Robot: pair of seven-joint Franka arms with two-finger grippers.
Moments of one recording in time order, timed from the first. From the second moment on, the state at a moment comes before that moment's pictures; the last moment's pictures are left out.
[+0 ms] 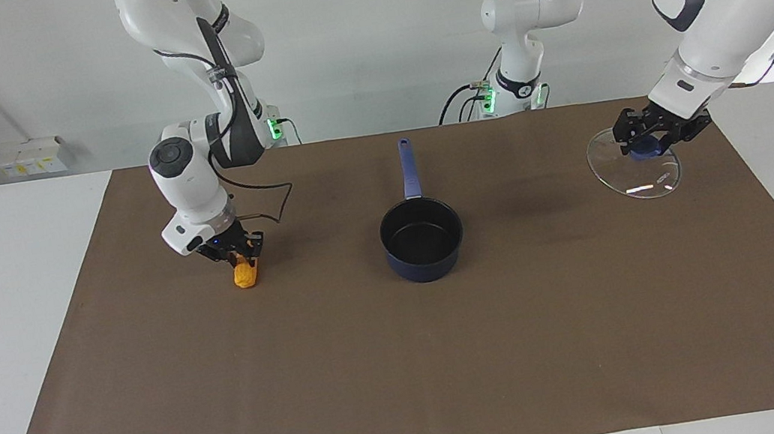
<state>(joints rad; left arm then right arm) -0.05 -0.02 0.07 -1.87 -0.03 1.77 0.21 -0.01 0.10 0.08 -2.27 -0.01 2.37 0.13</state>
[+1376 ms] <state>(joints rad) 0.03 0.13 0.06 -2.14 -0.02 2.28 0.25 0.47 0.35 0.11 -1.50 -0.04 1.84 0.54</state>
